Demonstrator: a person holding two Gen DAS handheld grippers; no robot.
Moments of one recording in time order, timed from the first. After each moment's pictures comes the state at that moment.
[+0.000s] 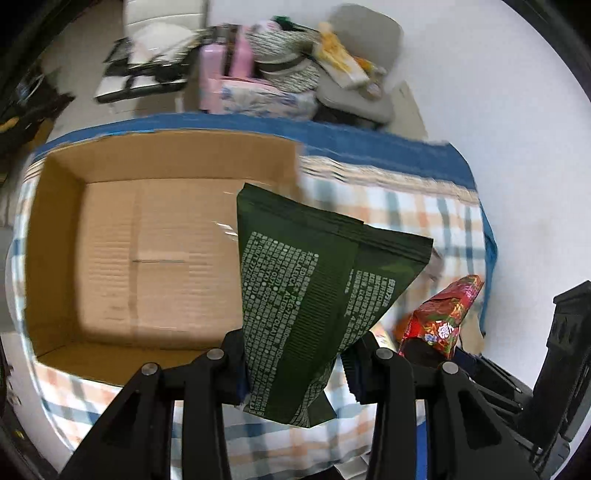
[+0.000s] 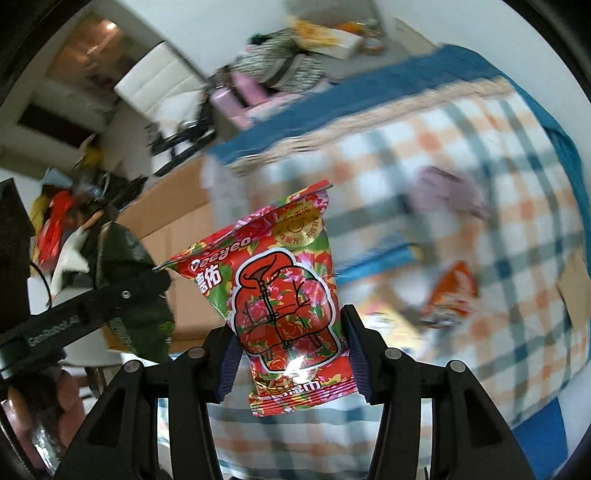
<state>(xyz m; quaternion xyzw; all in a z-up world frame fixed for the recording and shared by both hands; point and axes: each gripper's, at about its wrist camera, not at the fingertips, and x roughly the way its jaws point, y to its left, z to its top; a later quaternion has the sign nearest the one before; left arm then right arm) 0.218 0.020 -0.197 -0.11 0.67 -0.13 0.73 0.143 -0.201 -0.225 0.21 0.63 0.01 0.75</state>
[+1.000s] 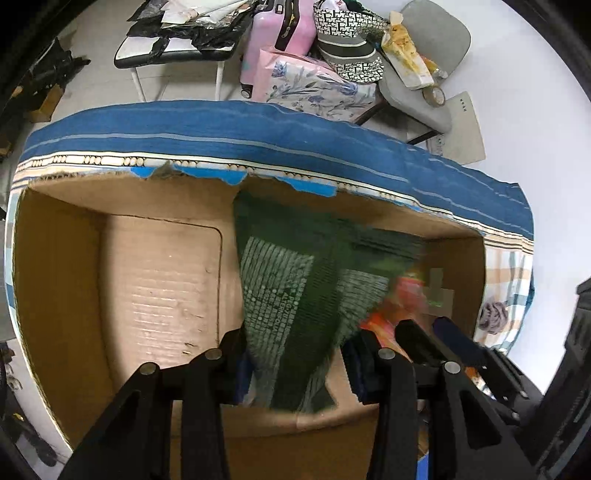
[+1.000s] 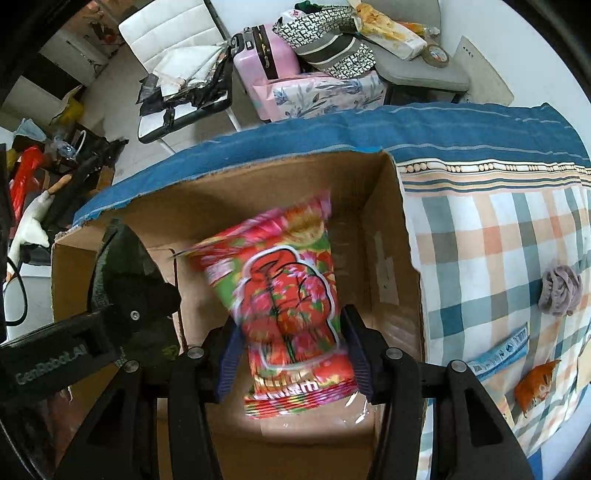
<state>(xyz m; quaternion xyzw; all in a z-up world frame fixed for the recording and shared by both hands) 0.332 0.120 -0.304 -0.12 0.71 -0.10 0.69 0.308 -0.024 -0.315 0.10 0.66 -0.02 0.74</state>
